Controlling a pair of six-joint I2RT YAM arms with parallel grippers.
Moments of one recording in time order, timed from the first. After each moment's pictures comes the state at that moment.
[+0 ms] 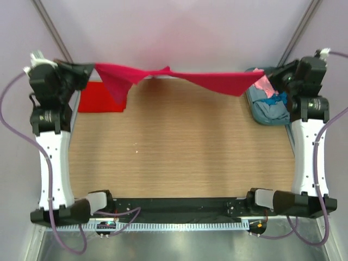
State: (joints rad) left arm 0.12 1.24 1.72 -0.54 0.17 -1.05; right arm -0.14 1.28 1.68 -0.65 -0.07 0.87
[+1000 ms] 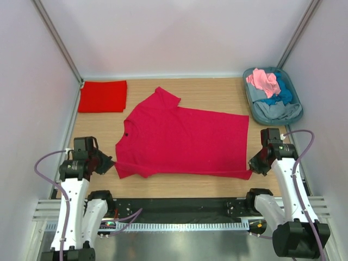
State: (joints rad) left arm 0.07 0.67 0.74 -1.09 0.05 -0.93; right arm -0.07 0.86 0.75 -1.18 0.13 0.81
